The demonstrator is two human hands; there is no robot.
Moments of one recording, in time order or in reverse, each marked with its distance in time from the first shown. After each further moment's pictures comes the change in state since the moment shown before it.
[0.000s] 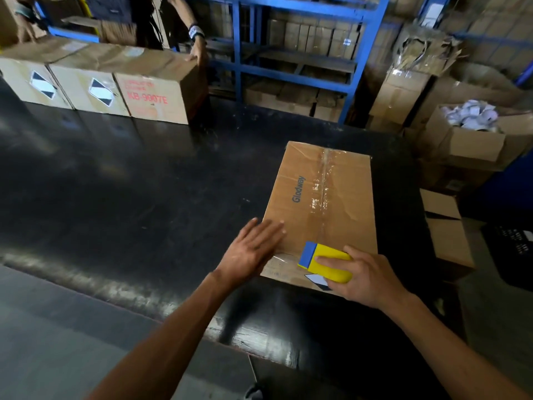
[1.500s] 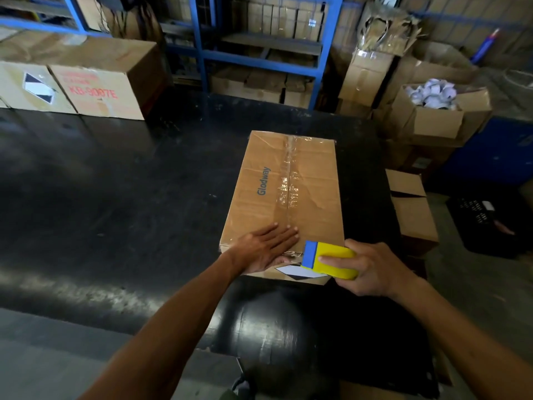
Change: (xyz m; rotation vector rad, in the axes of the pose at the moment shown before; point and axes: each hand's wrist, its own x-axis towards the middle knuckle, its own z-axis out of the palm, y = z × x) left_hand 0.061 0.031 0.079 0.137 -0.334 0.334; right_hand -0.030 0.091 -0.009 -0.014 0.054 -0.230
